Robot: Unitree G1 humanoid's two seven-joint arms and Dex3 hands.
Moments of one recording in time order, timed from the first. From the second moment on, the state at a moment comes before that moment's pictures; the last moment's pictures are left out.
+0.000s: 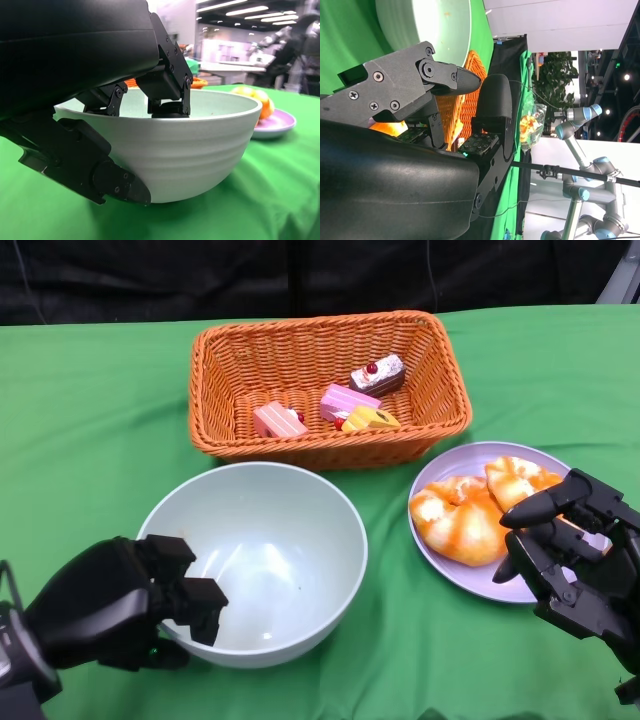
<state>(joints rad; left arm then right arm) -0.51 0.54 -0.34 0.90 1.41 -1.17 0.95 0.11 -0.03 -0.05 -0.19 0.24 -0.14 0.26</state>
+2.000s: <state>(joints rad) -0.85 0.40 1.04 2.08 0.19 -1.21 -1.13 0.11 -0.04 -0.04 -0.19 0.24 -0.14 0.29</state>
